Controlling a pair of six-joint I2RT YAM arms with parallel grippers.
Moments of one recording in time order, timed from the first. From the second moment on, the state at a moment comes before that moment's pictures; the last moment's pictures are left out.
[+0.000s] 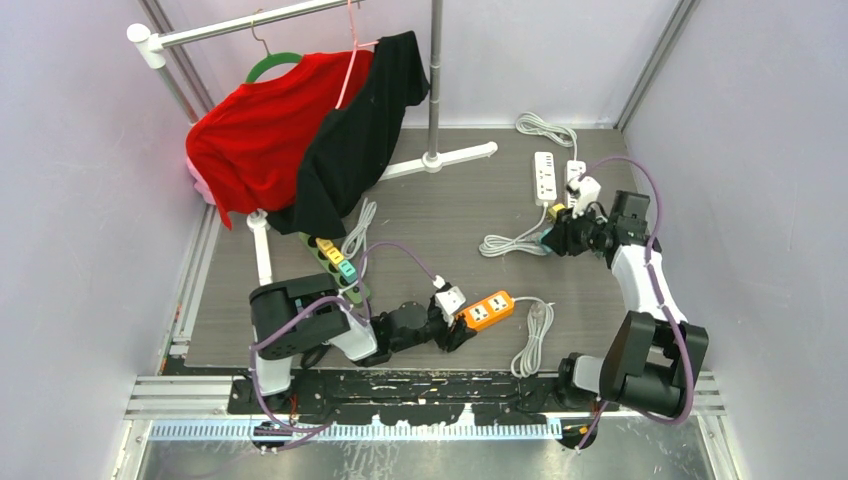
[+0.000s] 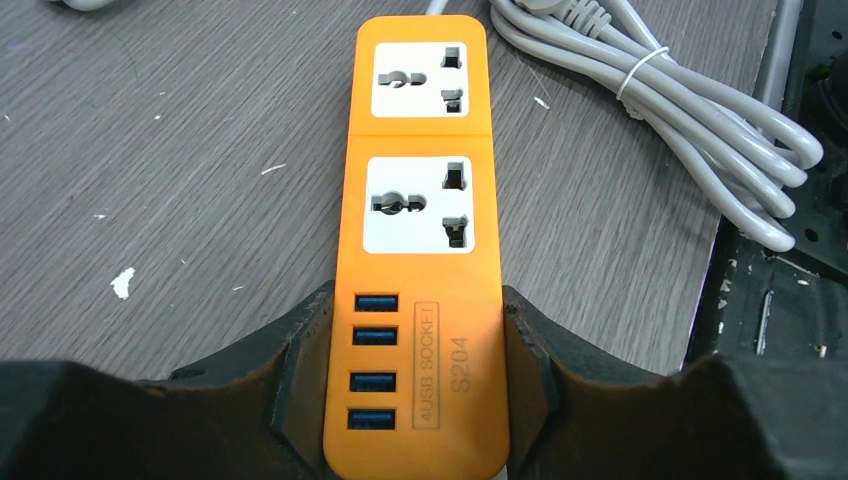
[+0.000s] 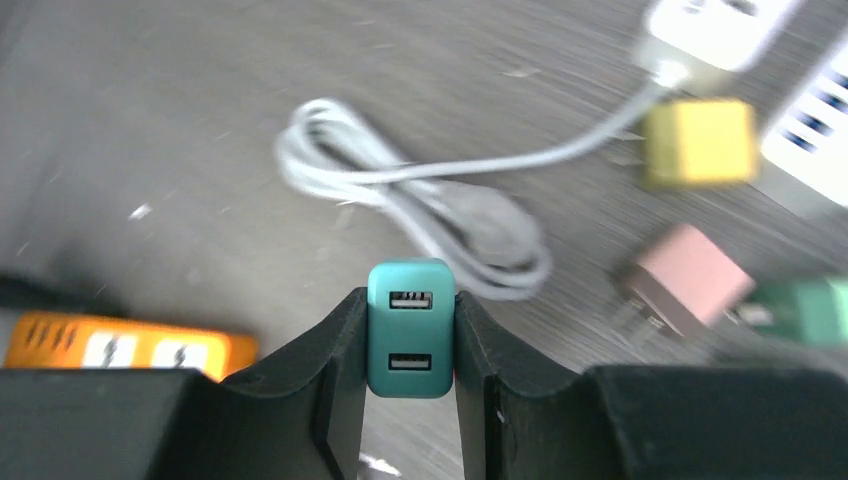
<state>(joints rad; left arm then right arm) -1.22 1.90 0.53 1.11 -0.07 -0.17 -0.25 1.27 0.83 -0.47 -0.79 -0.54</state>
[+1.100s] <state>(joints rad) -1.22 1.81 0.54 0.93 -0.06 -0.22 -0.31 1.36 0.79 -0.18 -0.34 -0.11</state>
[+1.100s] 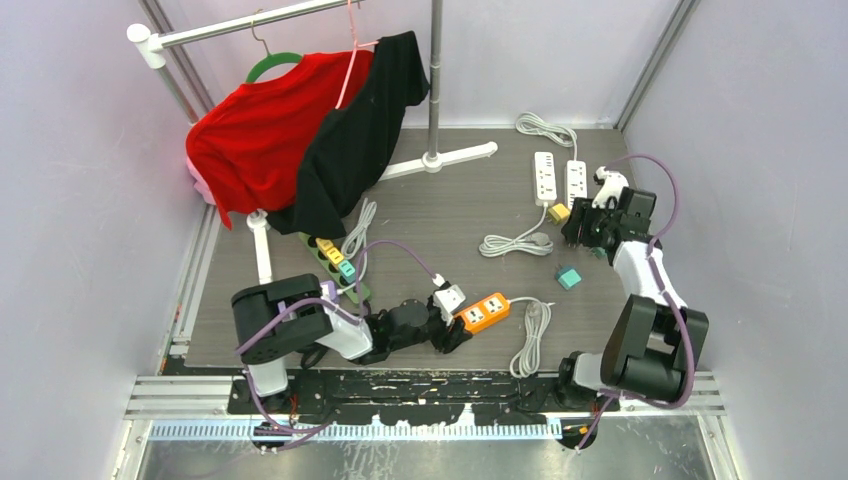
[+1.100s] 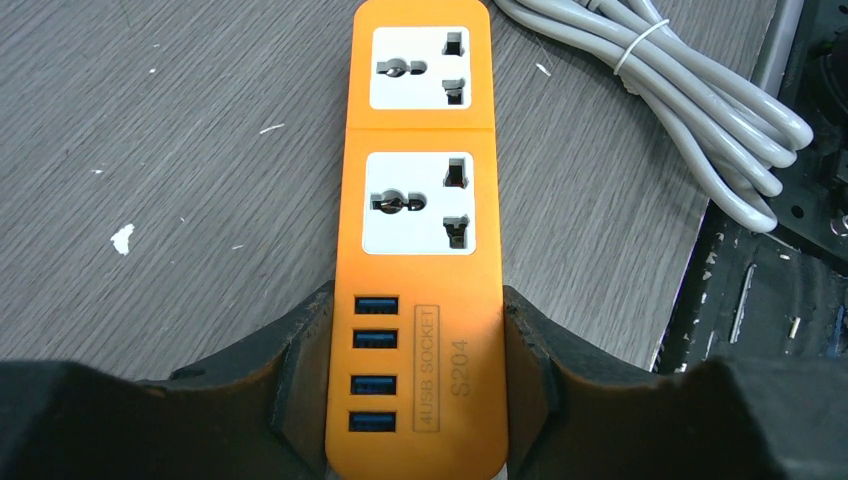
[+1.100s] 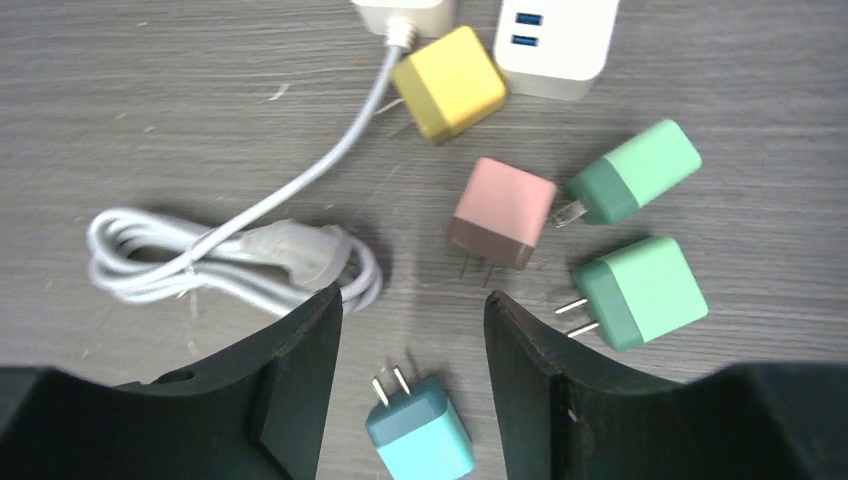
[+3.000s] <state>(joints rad) -0.74 2.21 1.68 -0.08 -0.01 -0.08 -0.36 0.97 0.81 -0.37 -0.94 -0.04</state>
